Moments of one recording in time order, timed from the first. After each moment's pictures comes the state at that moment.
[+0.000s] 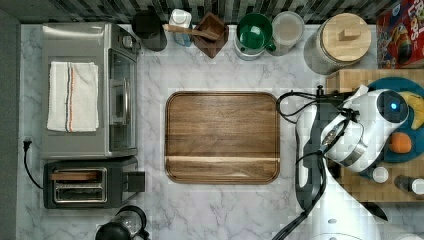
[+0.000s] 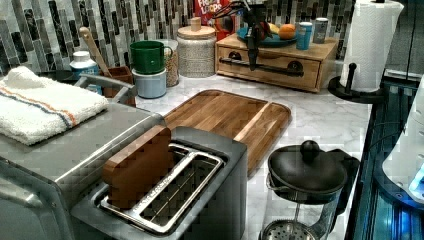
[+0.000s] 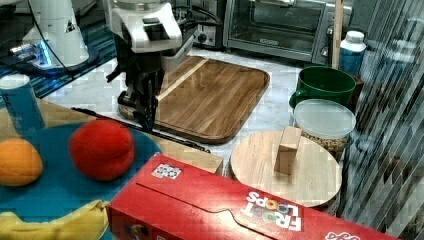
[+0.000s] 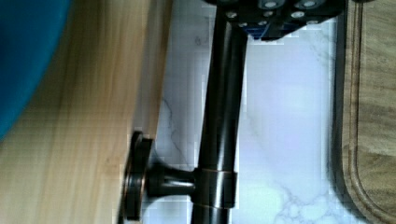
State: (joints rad) arm -0.42 0.39 -0.09 -1.94 0.04 0.65 -1.45
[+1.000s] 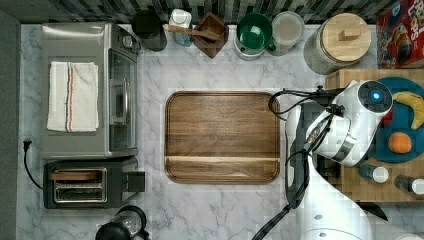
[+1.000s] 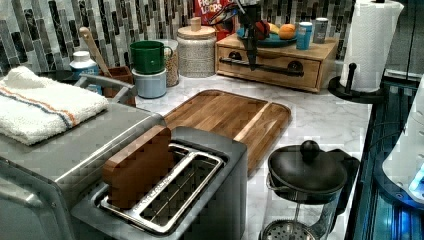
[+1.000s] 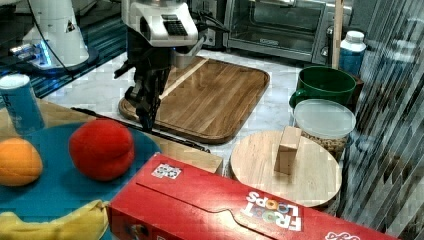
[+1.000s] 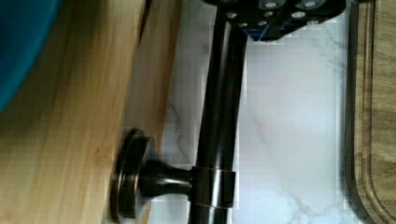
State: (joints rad) arm -0.37 0.39 -0.11 -1.94 -0.07 0.64 -1.35
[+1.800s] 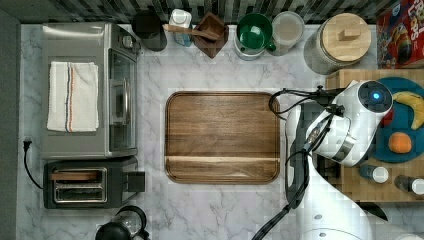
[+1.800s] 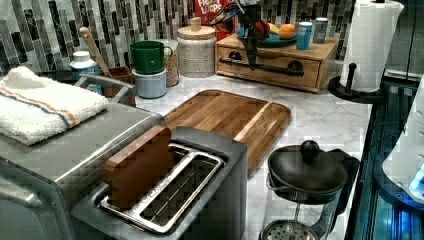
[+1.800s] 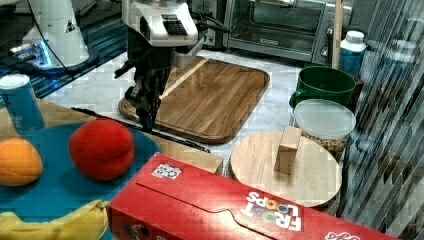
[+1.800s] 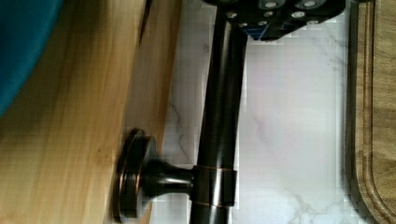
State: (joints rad) arm -0.37 0.39 -0.11 -1.94 -0.07 0.65 -1.35
